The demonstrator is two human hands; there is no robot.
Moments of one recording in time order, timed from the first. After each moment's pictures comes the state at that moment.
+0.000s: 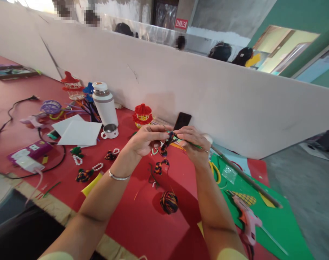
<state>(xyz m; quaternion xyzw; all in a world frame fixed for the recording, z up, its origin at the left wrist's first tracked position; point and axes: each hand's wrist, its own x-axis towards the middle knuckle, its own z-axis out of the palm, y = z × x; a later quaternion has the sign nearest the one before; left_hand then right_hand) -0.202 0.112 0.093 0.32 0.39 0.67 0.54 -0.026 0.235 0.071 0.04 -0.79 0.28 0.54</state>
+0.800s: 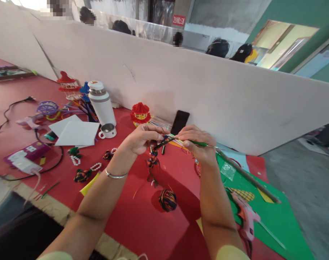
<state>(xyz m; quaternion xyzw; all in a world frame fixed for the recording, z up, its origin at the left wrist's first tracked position) -0.209 0.113 0.089 0.37 0.42 0.63 0.54 -0.003 0.230 0.092 0.03 -0.81 0.34 0.48</state>
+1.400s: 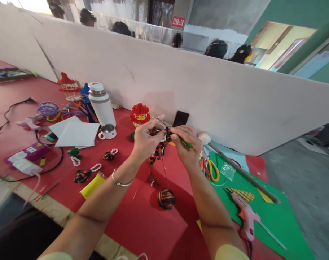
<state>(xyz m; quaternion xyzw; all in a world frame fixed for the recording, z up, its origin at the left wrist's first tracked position) -0.172 0.121 0.078 0.41 0.49 0.74 0.20 -0.034 0.206 0.070 -0.08 -0.77 0.23 0.58</state>
